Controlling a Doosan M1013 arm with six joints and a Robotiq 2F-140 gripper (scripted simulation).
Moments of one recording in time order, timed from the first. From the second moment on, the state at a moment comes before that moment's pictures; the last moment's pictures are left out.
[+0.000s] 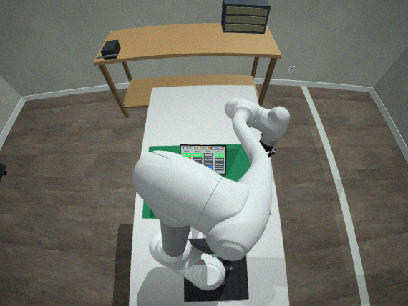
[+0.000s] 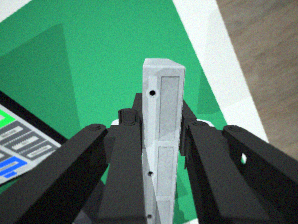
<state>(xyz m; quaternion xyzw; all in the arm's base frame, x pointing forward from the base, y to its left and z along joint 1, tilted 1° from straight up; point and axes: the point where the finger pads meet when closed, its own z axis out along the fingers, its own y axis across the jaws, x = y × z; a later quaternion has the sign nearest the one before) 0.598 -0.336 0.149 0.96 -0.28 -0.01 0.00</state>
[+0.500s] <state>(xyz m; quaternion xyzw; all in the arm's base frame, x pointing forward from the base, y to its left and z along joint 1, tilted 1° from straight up) 0.599 -0.336 0.191 0.96 -0.28 -0.01 0.00</state>
